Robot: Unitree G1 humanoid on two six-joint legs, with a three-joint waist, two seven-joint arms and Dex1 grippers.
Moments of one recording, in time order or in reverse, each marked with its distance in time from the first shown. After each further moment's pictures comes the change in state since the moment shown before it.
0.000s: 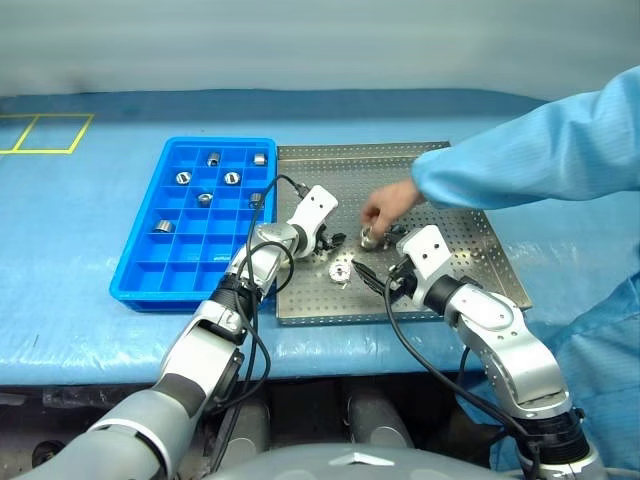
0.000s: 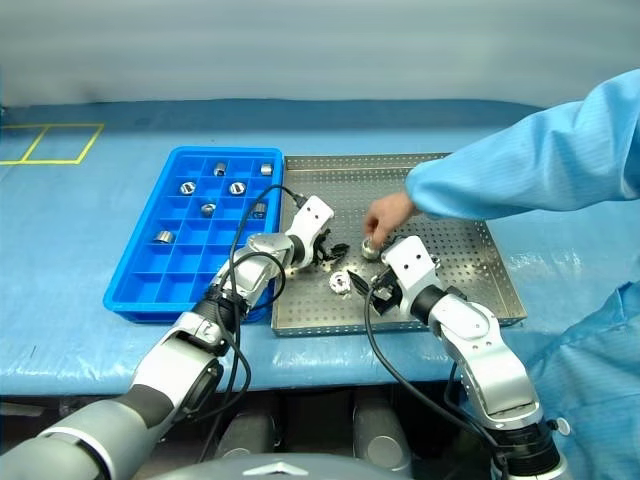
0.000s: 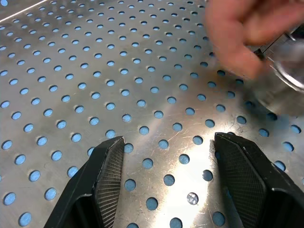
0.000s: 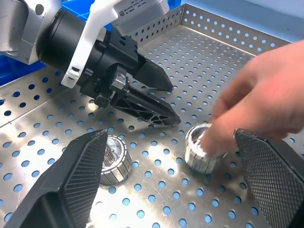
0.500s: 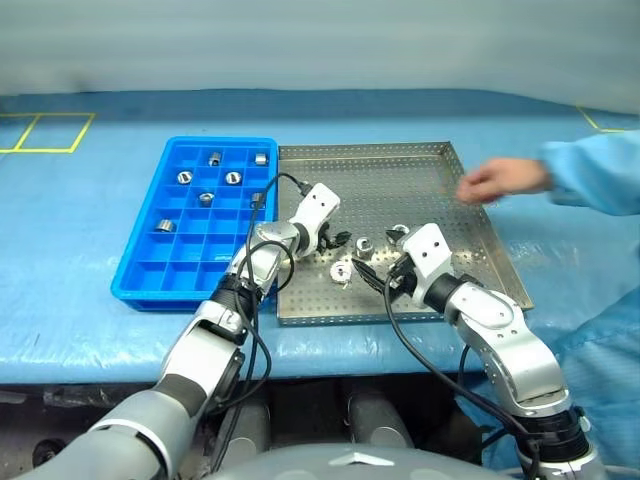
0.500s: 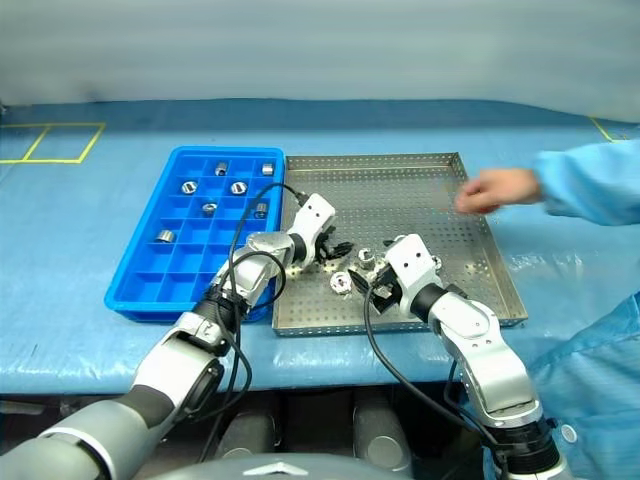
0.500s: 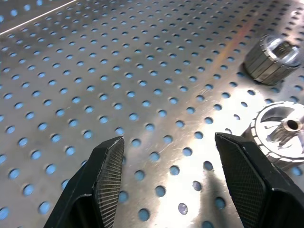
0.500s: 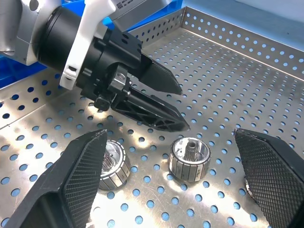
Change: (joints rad) left arm 0.001 -0.031 0.006 -0.011 -0.019 -0.049 -0.089; right arm -0.008 0.000 -0.001 0.001 -0.006 -0.001 0.000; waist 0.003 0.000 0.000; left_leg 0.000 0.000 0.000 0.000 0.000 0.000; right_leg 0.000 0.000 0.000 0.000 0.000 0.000
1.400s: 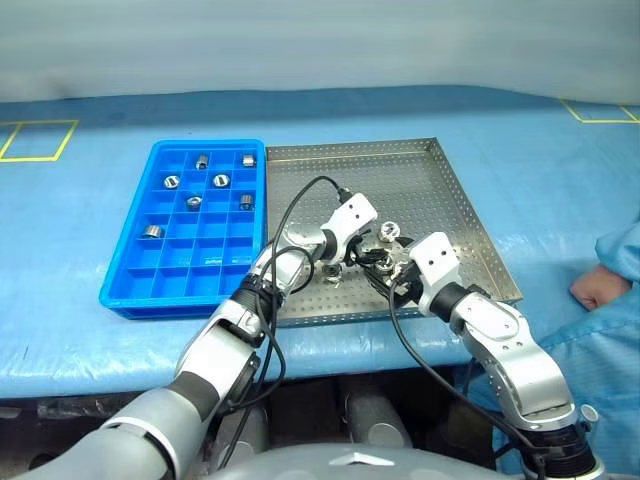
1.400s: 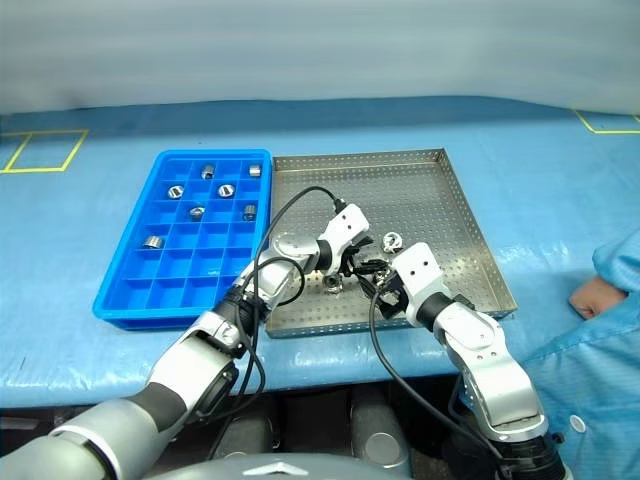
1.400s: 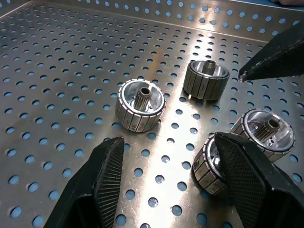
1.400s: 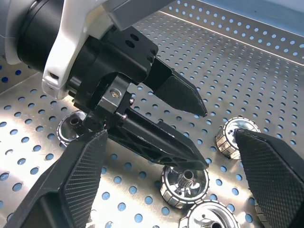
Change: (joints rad) left arm -0.028 -0.066 -0.077 0.027 0.045 -0.051 -0.130; right arm 0.065 0.001 -0.019 -0.028 -0.018 0.002 -0.043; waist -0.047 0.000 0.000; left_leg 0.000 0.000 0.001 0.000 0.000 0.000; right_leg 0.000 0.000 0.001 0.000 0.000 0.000
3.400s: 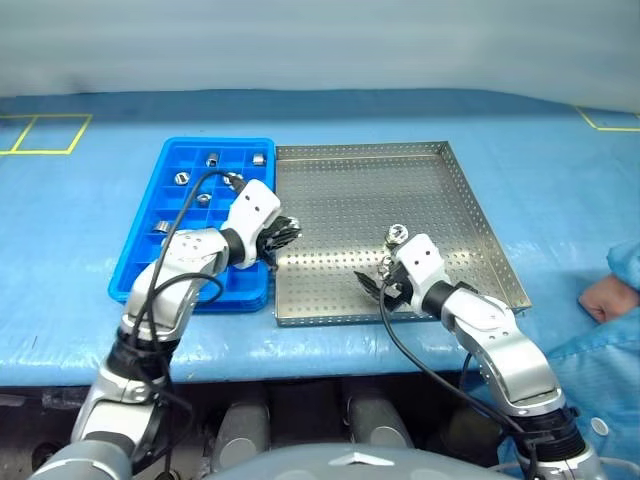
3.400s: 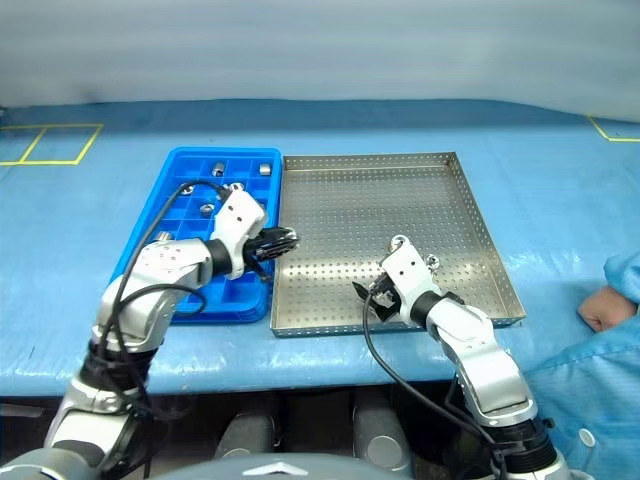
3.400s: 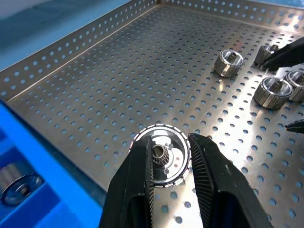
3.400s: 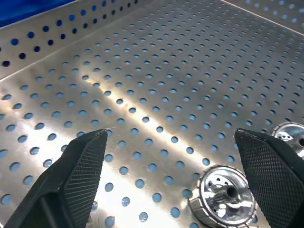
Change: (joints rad) left arm 0.392 0.464 0.245 -1.093 -0.159 0.679 0.162; right arm -0.065 -0.002 0.066 0.091 -0.037 0.020 0.070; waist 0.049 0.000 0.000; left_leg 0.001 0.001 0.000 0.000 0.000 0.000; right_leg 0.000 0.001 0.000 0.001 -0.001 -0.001
